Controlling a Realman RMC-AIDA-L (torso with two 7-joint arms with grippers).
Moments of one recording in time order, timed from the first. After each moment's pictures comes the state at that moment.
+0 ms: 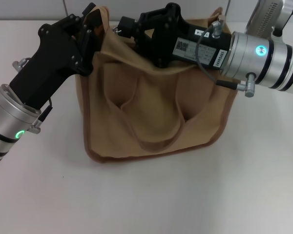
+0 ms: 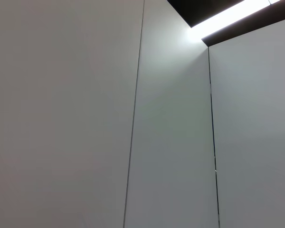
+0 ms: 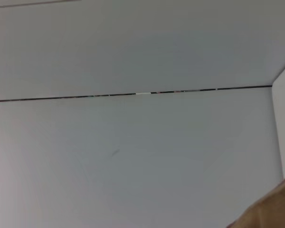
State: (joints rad) left arm -0.56 -2.08 0.19 -0.01 1.72 1.82 -0.55; right arm 0.90 2.09 -0.86 -0.14 -1.45 -1.48 2.44
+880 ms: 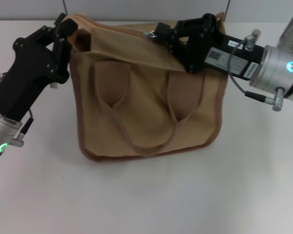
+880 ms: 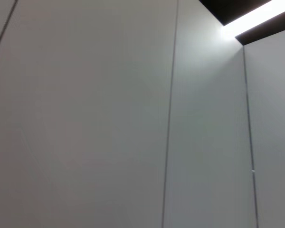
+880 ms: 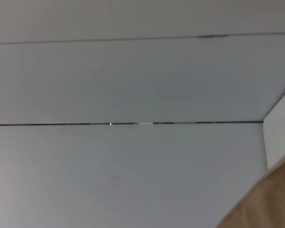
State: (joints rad) left arm -0.48 -2.08 0.13 -0.01 1.72 1.82 -0.55; right arm 0.75 2.09 -0.85 -0.23 -1.45 -1.50 2.41
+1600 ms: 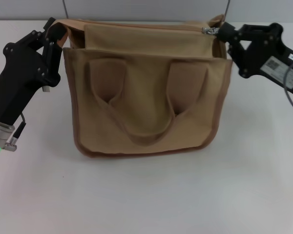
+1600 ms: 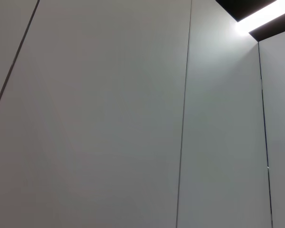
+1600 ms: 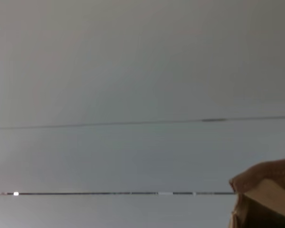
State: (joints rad) left arm -0.45 -2.08 0.11 -0.01 1.72 1.82 -0.55; right arm 0.55 2.07 -0.74 -0.29 -1.40 -1.56 2.36
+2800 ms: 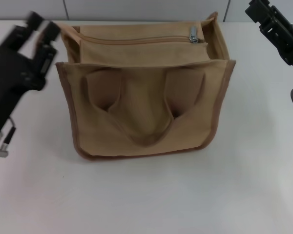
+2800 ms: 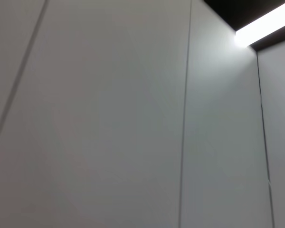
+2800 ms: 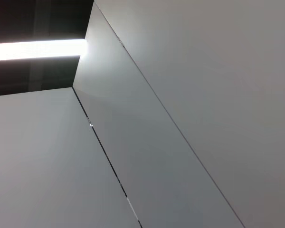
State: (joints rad) left arm -0.41 -2.07 0.07 -0.01 1.73 1.90 -0.56; right arm 0.53 2.09 -0.64 -0.15 -1.30 -1.81 1.17
